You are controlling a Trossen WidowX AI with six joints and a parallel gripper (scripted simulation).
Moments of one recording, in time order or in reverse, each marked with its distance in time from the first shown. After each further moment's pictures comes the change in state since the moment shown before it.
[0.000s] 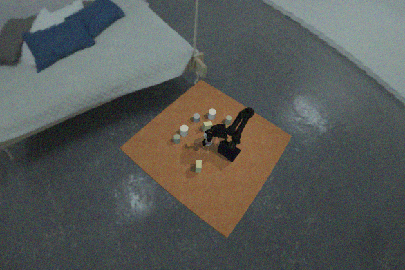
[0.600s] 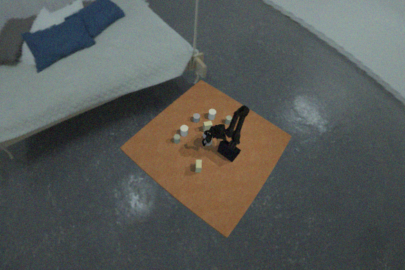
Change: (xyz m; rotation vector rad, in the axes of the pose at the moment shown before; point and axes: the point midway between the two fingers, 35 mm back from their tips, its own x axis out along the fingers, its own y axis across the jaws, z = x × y) arm 0.017 0.001 -0.014 -0.019 0.002 0.009
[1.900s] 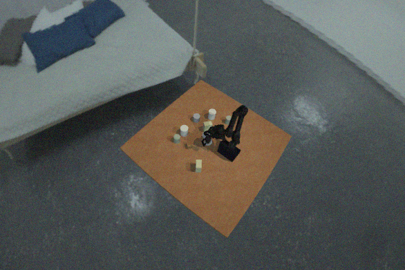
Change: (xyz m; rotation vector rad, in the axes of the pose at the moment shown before) arm 0.006 0.003 -0.003 -0.018 0.020 -0.006
